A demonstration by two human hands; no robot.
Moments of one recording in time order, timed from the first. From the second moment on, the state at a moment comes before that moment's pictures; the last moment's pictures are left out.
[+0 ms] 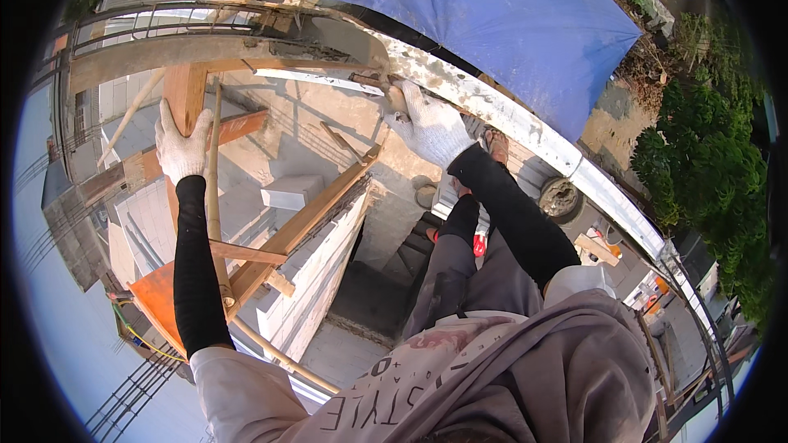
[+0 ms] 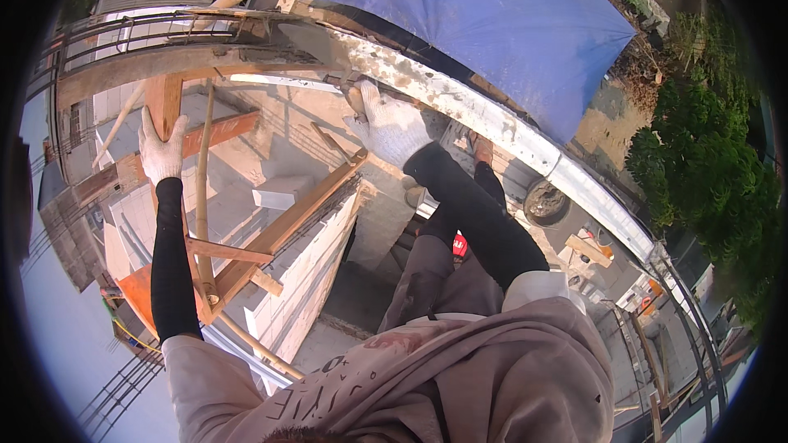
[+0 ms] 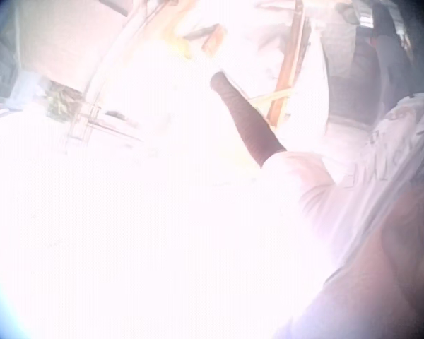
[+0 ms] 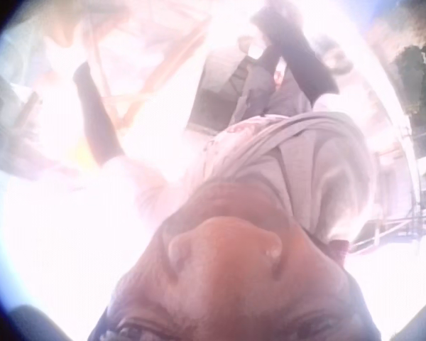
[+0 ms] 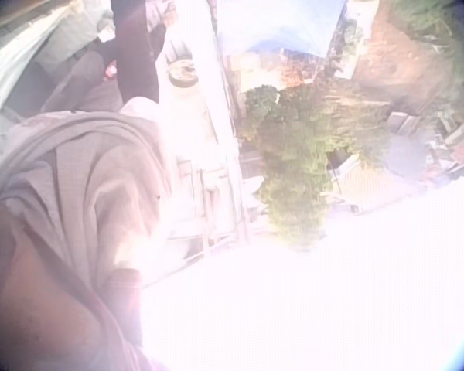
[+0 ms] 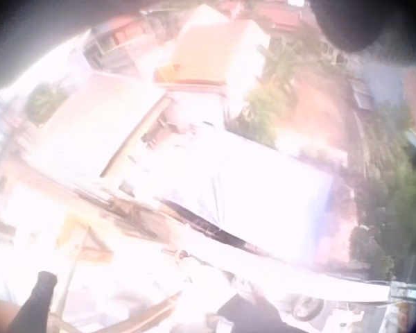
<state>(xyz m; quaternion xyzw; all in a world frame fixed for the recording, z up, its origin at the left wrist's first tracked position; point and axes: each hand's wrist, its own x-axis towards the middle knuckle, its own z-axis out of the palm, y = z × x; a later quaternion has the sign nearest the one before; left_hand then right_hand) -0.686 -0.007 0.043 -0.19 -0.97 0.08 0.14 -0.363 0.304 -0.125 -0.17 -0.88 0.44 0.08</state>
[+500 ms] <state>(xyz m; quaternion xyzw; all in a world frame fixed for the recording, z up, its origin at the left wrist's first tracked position) -0.745 -0.024 0.051 -0.16 -0.94 0.27 0.08 0.253 0.217 -0.281 -0.80 -0.46 0.31 -0.22</state>
